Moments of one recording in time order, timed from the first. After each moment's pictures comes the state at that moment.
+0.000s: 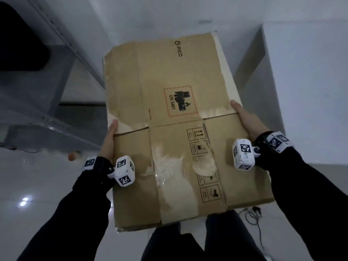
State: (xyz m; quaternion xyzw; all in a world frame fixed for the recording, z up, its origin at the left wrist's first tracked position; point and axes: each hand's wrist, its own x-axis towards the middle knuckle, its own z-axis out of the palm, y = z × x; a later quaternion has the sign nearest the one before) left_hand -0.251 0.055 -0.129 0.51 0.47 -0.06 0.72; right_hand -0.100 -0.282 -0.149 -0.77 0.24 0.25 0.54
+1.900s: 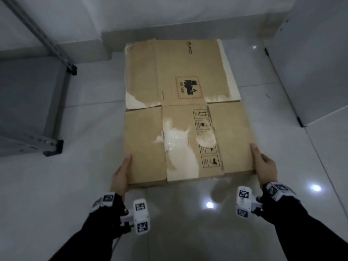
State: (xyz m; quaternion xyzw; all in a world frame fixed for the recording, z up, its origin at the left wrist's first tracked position) left_hand -0.293 0.155 -0.860 0.61 0.46 -0.10 0.64; right_hand -0.240 -0.221 -0.869 -0.80 0.36 0.10 0.47
